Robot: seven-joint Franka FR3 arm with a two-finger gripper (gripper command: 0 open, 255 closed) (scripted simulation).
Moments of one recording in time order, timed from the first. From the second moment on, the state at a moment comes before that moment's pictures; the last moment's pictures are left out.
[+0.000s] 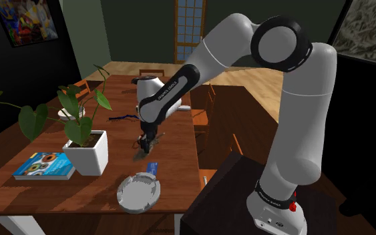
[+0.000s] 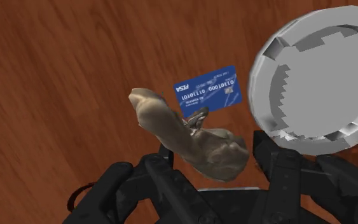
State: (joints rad) arm 0.20 0.21 0.03 -2.23 0.04 2.47 -0.21
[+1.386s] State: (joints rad) arm 0.39 0.24 0.13 -2.35 -0.02 2.62 0.12
